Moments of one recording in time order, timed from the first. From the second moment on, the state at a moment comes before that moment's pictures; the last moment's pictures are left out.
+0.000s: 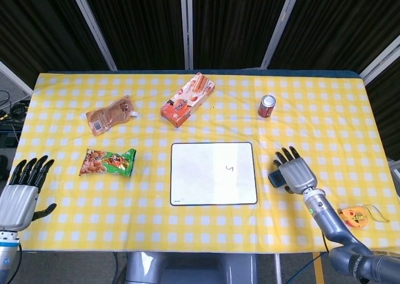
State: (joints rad) left arm -0.10 -1.14 -0.01 -1.68 1.54 1.47 0.25; right arm 0.55 -1.34 0.08 -1.44 -1.21 0.88 -0.51
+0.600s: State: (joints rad) left arm -0.11 -1.15 -0.01 -1.68 1.53 1.46 0.25; right arm 0.57 -1.38 0.05 -1.36 -1.20 0.87 -0.46
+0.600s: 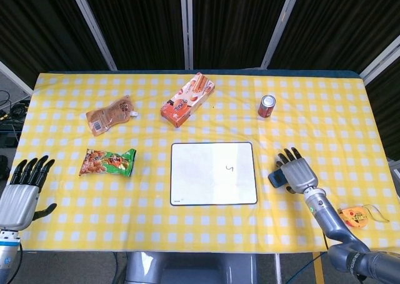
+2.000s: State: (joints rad) left arm -0.12 -1.15 -0.02 -1.67 1.52 1.44 0.23; right arm 0.62 -1.48 0.16 -1.60 -1.21 0.98 -0.37
